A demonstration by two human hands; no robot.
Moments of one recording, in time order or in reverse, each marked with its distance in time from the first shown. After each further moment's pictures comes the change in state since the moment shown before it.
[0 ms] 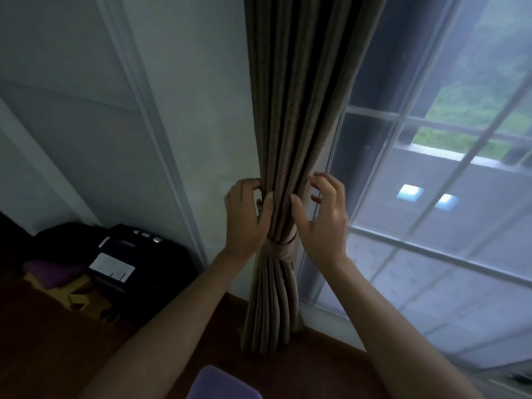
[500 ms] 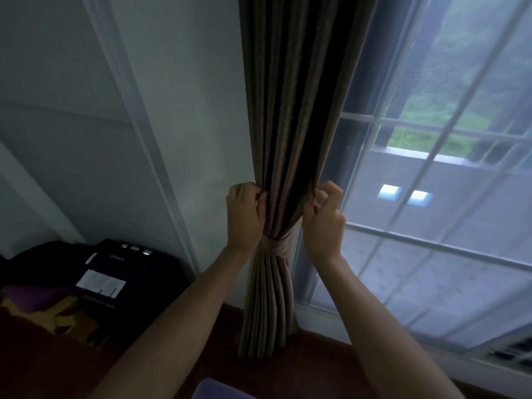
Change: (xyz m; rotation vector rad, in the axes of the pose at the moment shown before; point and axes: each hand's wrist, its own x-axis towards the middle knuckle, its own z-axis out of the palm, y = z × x) left_hand 0.002 -0.006 0.008 0.032 -0.050 -0.037; right_hand -0.010 -0.009 -0.006 -0.137 0.049 0.275
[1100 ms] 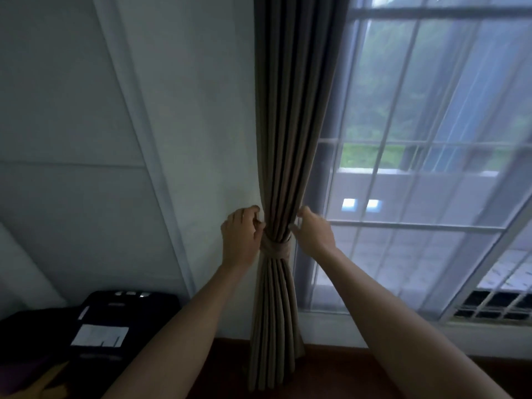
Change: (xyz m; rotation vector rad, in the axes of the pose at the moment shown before) left_hand -0.024 -0.006 -0.104 0.095 -0.236 0.126; right_hand -0.041 -0.083 -0.018 -0.506 -0.335 0.217
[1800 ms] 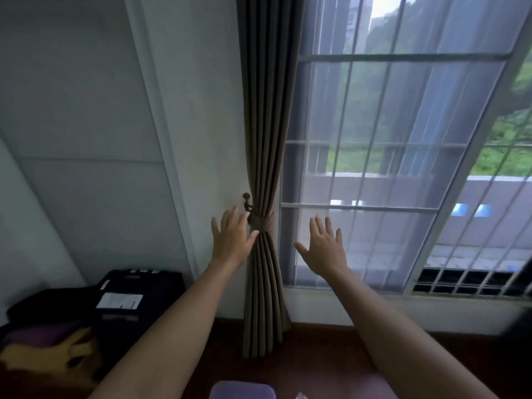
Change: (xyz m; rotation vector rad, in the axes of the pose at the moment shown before) left_hand -0.134 0.100 -0.119 0.312 -0.270 -0.008; right_hand -0.210 0.032 -0.098 -0.253 -0.093 -0.019
